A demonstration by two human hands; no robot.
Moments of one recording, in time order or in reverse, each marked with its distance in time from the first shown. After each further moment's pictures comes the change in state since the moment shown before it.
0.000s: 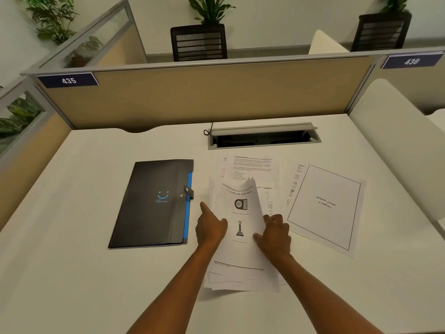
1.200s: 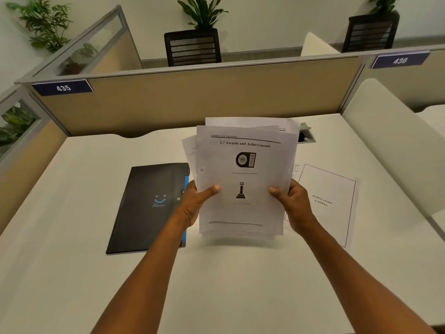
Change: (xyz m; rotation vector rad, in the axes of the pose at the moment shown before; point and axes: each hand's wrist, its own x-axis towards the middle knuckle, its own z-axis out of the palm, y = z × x) left_hand 0.019 0.034 -0.077 -0.791 -0.349 0.341; right_hand 0.024 0.000 -0.103 1.218 0.013 -0.318
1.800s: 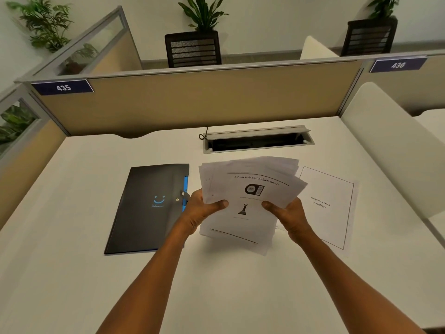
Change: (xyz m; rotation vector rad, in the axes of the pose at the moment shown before) left_hand -0.003 -0.017 0.006 0.207 -0.055 0.043; right_hand -0.015 0.011 0.002 -0.051 -0.060 -0.032
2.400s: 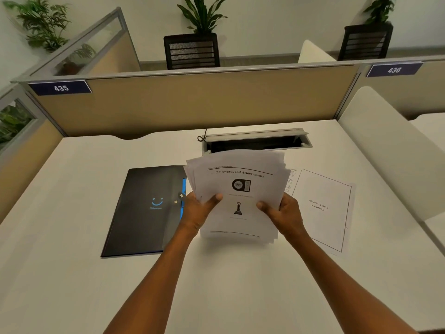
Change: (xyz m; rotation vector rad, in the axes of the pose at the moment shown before) left_hand 0.003 -0.010 0.004 -0.060 0.244 0.090; right_hand 0.004 0.003 0.007 -0.296 0.045 -0.075
